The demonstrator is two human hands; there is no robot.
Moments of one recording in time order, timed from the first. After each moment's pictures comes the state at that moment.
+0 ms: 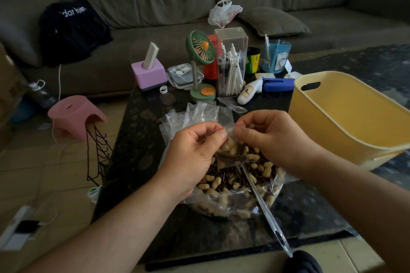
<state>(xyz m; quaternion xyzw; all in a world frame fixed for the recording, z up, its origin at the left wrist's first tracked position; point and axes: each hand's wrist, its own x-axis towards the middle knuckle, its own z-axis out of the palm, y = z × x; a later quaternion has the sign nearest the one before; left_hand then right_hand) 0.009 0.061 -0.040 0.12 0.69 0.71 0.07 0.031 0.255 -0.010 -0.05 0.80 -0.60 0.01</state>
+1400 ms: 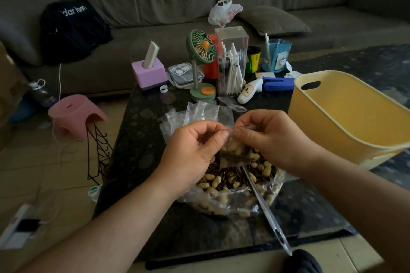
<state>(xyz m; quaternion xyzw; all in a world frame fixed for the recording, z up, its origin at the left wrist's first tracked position) 0.001 0.053 -0.046 0.17 0.73 0.67 0.05 0.031 0.251 -0.008 -0.07 0.81 -0.58 0.00</state>
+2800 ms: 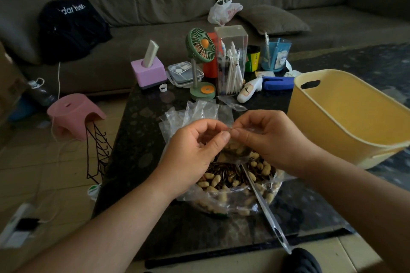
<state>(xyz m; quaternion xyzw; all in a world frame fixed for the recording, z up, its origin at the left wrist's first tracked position) 0.002 0.046 -0.050 0.21 0.76 0.62 0.04 0.031 0.252 -0.015 -0.10 0.83 -0.55 -0.03</state>
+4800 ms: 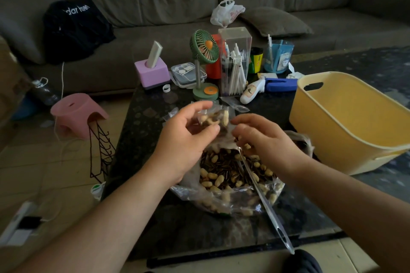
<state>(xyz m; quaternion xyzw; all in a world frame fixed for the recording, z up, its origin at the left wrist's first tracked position) -0.007 0.038 -0.028 0.13 0.75 0.65 0.02 0.030 0.237 -0.031 0.03 0.77 -0.63 0.04</state>
